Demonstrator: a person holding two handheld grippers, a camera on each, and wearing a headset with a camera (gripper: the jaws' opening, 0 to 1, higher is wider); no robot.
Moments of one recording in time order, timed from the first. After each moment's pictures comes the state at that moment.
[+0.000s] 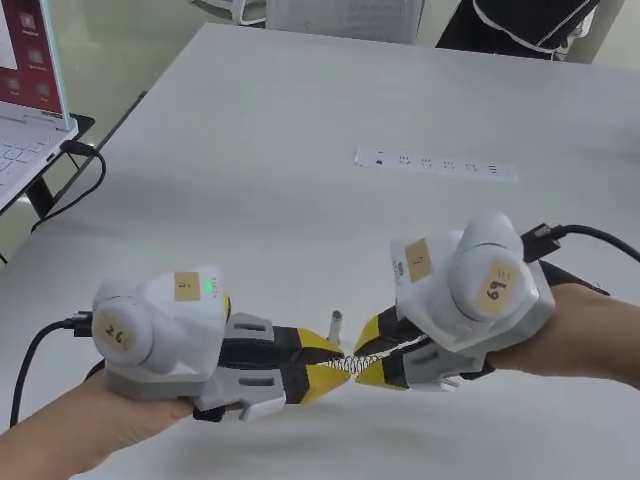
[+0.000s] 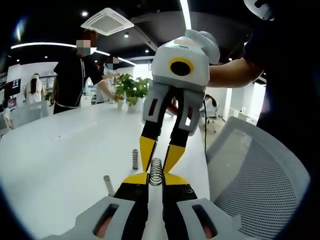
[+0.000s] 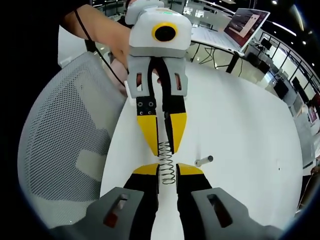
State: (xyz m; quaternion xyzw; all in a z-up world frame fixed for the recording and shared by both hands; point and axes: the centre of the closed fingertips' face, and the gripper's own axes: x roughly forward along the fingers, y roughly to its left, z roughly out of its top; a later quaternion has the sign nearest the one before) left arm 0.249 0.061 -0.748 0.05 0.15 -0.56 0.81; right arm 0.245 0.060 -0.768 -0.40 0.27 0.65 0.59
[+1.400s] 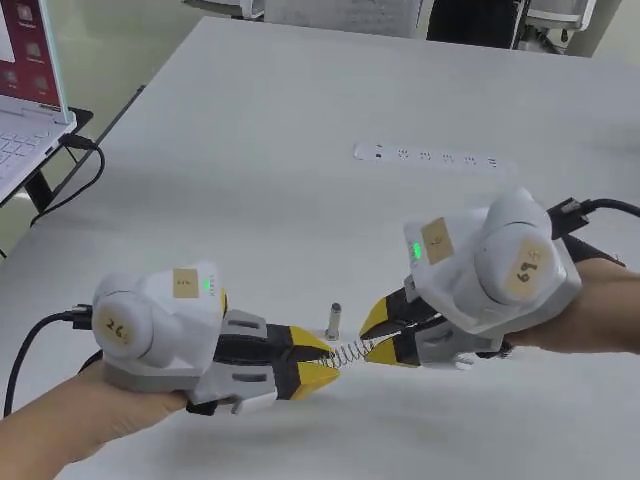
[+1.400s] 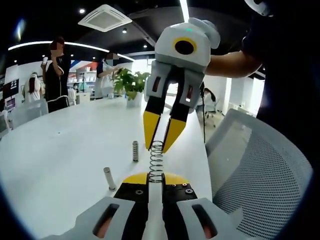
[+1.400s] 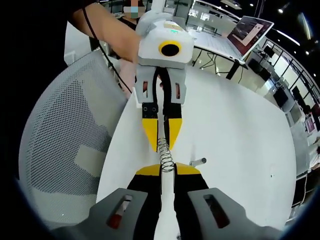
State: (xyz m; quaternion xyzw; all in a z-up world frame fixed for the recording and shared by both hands) left arm 0.247 0.065 -0.765 0.07 0.16 -0.56 0.81; right arm 0.245 0.060 -0.749 -0.42 0.24 0.66 0.58
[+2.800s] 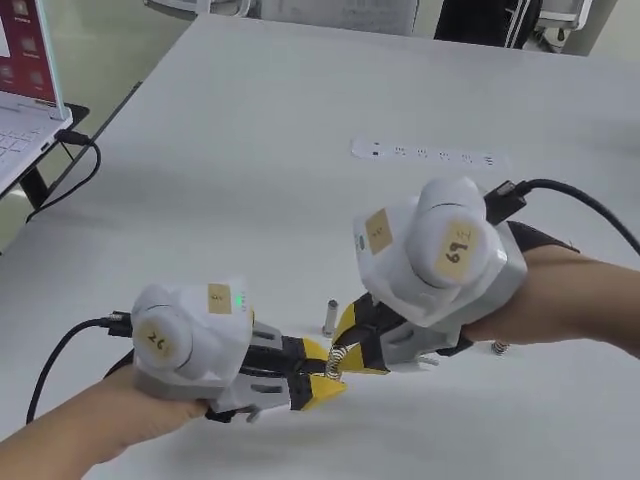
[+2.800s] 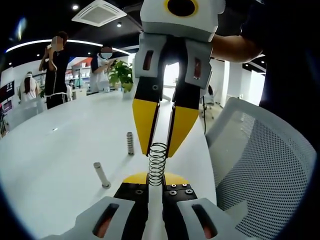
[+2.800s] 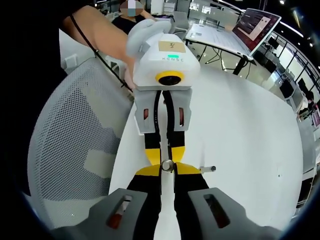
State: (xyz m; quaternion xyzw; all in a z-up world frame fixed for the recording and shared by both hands) left arm 0.245 0.055 -0.786 0.10 0.18 -0.57 0.80; right arm 0.232 0.077 -0.753 -0.41 0.29 0.66 0.56
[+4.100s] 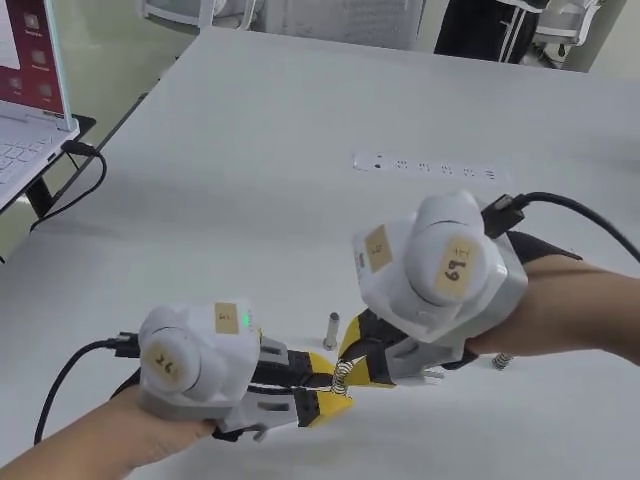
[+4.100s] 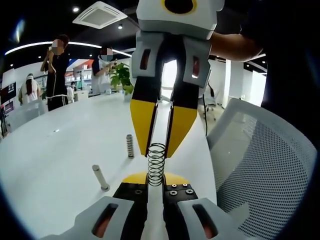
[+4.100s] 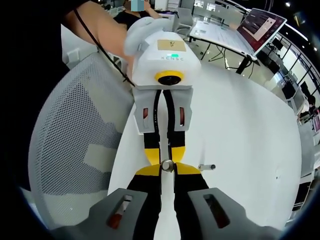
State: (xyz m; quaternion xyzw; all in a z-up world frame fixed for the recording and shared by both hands) left arm 0.244 0.048 -0.784 0.09 0.17 -0.56 0.80; right arm 0.231 0.073 -0.752 -0.43 0.29 0.66 0.54
